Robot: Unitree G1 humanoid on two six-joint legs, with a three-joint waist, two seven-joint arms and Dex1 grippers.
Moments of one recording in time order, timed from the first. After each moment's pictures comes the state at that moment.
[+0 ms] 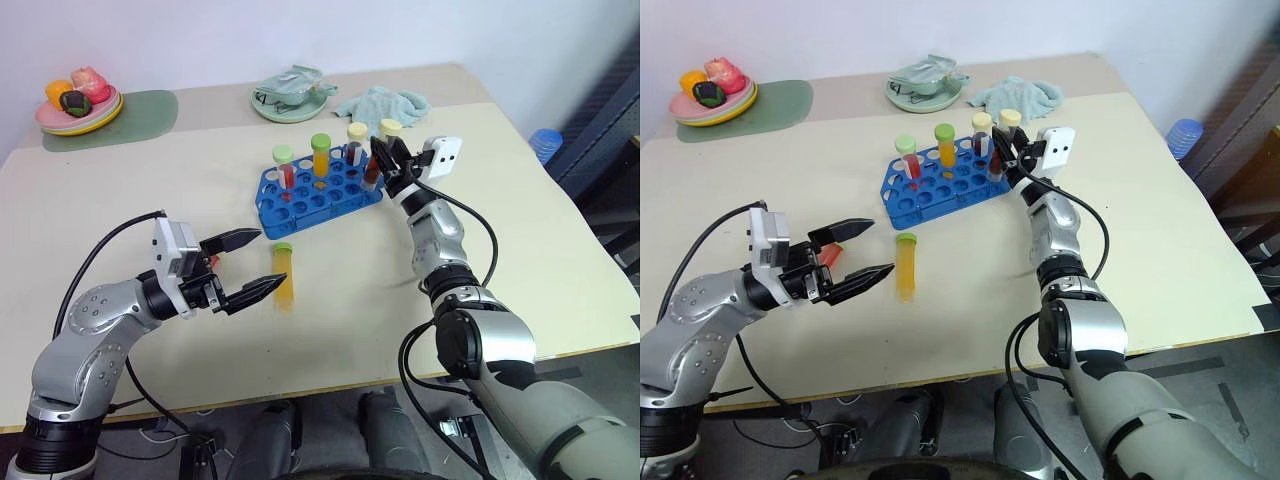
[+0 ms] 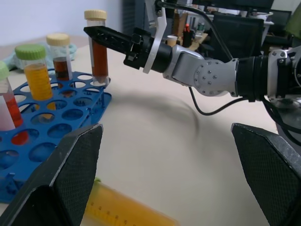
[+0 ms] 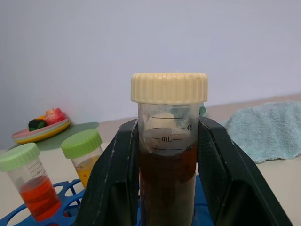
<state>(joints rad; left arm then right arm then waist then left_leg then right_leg) -0.07 0.63 0.18 -0.45 -0.69 0.41 -0.89 -1.00 -0.11 -0.32 1.15 0.30 -0.47 0.63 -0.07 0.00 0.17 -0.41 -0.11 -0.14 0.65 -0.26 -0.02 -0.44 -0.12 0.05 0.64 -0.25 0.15</state>
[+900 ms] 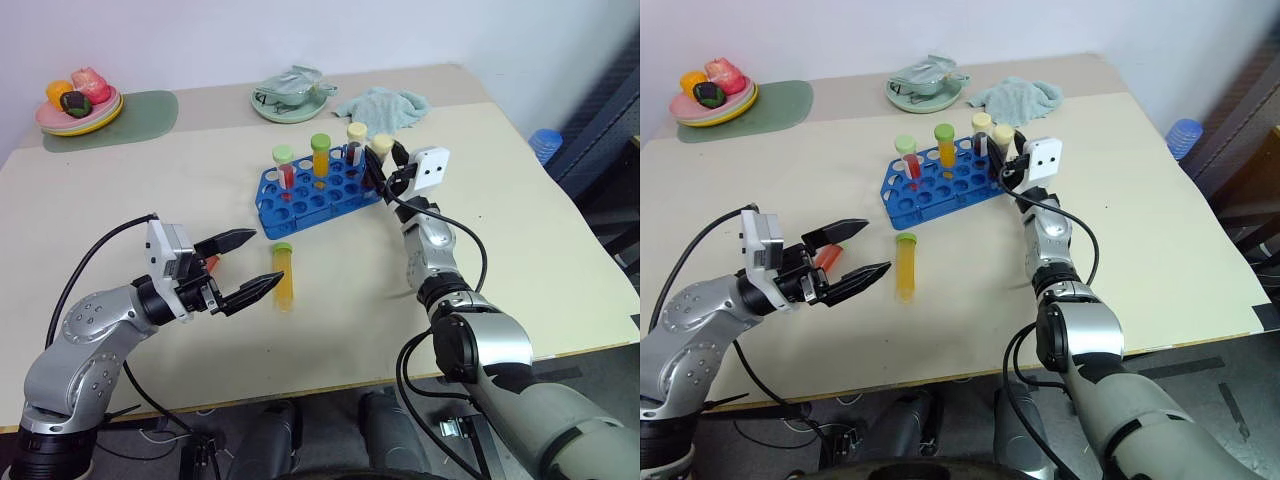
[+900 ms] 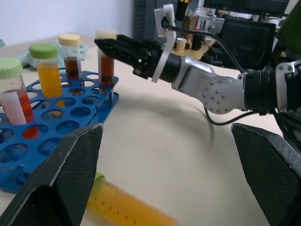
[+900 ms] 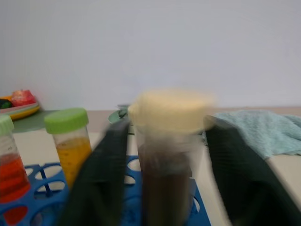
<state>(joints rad) -0.03 0.63 0.20 -0.49 -0.72 0.43 -0.84 -0.97 -0.10 -0.25 1.22 0.16 -0.69 0.49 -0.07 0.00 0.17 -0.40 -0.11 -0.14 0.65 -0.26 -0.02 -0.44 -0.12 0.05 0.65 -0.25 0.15</state>
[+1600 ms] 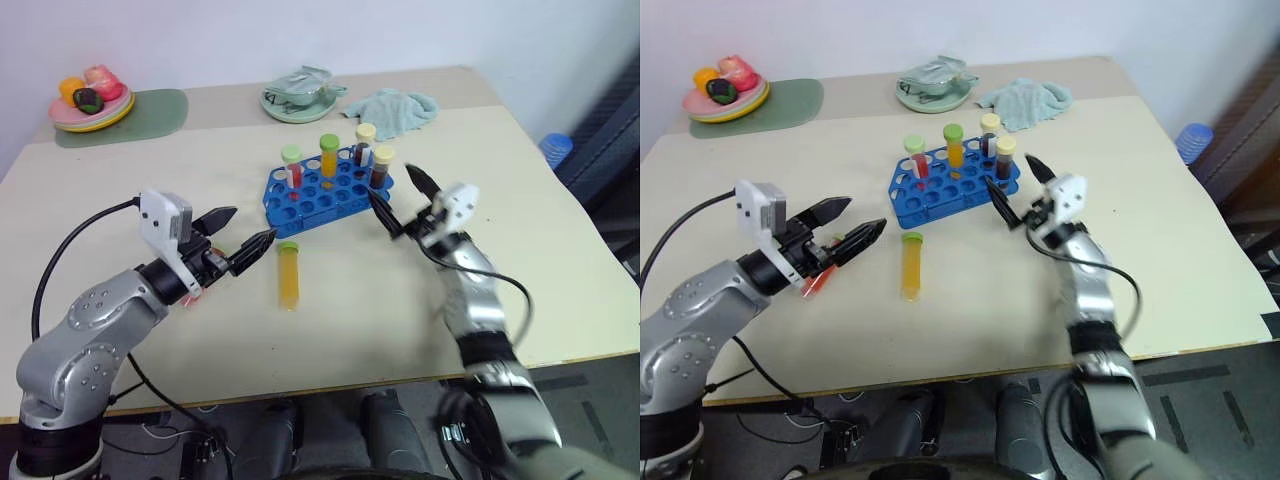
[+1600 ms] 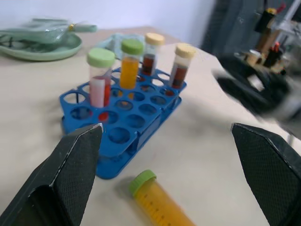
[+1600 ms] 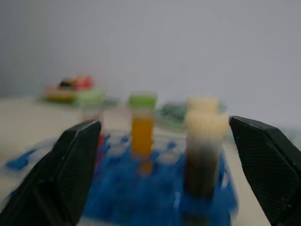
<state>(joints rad) -0.19 0.62 0.26 -0.61 -0.95 0.85 -0.28 -0.38 -0.31 -0.09 0.23 0.33 -0.22 0.73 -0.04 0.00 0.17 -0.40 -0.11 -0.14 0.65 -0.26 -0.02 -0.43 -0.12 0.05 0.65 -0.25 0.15</state>
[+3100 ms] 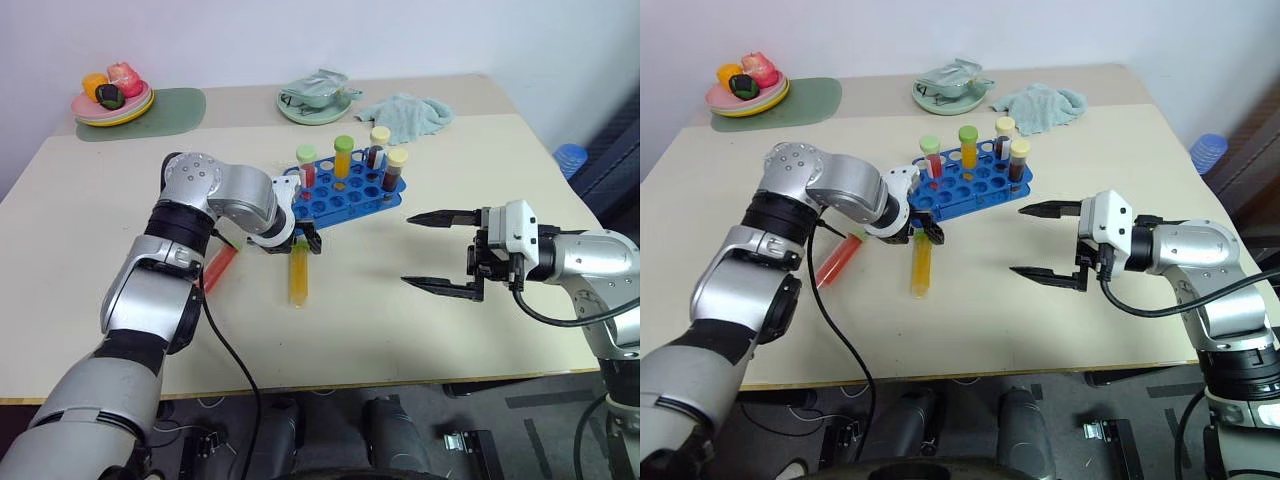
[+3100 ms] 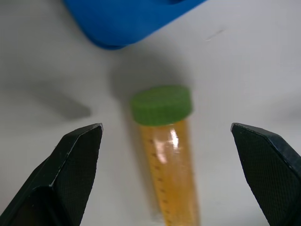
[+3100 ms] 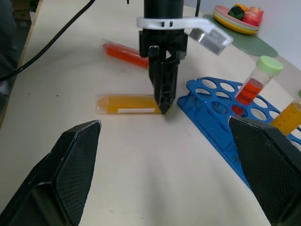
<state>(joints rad) -1.20 0.37 -0.20 0.78 -1.79 1.50 1.04 -0.31 -0.82 -0.08 -0.22 0.49 0.17 1.19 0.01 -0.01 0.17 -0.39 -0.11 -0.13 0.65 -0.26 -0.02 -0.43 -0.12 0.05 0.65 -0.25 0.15</state>
